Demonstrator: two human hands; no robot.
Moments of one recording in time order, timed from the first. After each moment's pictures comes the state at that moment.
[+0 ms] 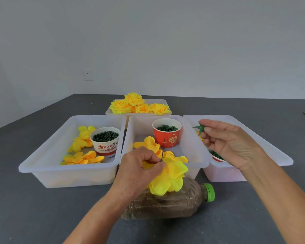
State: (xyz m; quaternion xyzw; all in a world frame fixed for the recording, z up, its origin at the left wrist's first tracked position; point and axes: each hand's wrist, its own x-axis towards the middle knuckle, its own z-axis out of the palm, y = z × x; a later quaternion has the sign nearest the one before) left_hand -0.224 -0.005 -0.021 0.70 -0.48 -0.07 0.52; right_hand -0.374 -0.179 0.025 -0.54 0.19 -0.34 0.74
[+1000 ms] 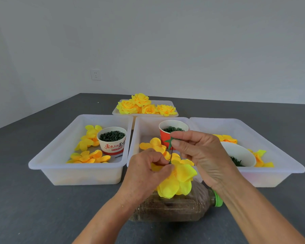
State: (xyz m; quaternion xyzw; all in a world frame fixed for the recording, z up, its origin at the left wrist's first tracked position) left_hand -0.222 -0.006 -0.023 0.68 -0.49 -0.07 0.54; right_hand -0.328 -0.107 0.020 -0.66 0.14 -0.34 0.66
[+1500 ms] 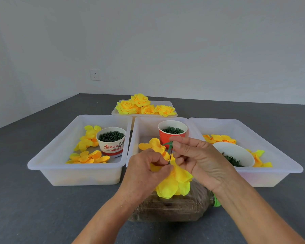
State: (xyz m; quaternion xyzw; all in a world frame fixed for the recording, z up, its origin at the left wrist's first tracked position) left_hand -0.223 -0.004 -0.023 0.68 -0.50 -0.06 0.54; right_hand -0.330 -0.108 0.015 -0.55 0.15 -0.26 0.78
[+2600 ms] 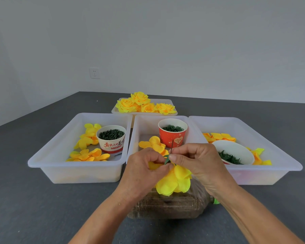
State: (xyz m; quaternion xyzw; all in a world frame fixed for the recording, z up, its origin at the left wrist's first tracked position) left_hand -0.222 -0.001 -0.023 0.68 -0.48 -0.09 0.54; right_hand -0.337 -0.105 -0.002 -0.72 0.16 -0.34 0.58
